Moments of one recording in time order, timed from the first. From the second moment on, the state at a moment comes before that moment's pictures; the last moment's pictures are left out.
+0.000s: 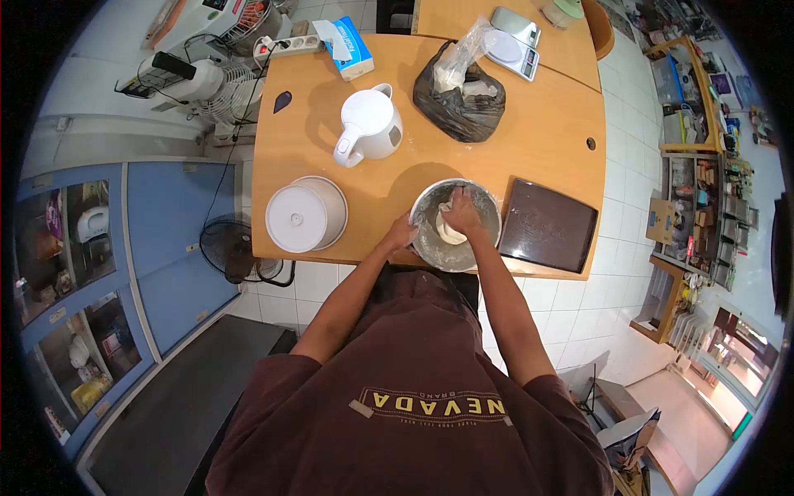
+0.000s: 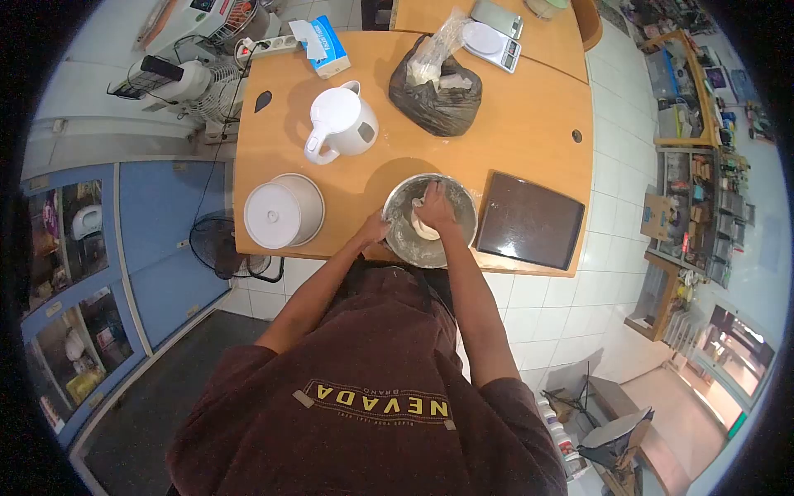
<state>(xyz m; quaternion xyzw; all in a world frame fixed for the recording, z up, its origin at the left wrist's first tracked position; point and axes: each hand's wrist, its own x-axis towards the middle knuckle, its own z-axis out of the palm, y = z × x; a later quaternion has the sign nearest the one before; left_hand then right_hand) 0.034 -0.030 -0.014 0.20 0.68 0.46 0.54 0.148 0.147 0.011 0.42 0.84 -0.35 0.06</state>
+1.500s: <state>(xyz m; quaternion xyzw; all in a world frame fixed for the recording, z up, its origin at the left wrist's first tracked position) 0.034 -0.034 -0.007 0.23 0.73 0.44 0.47 0.144 0.097 0.043 0.36 0.86 -0.22 0.27</state>
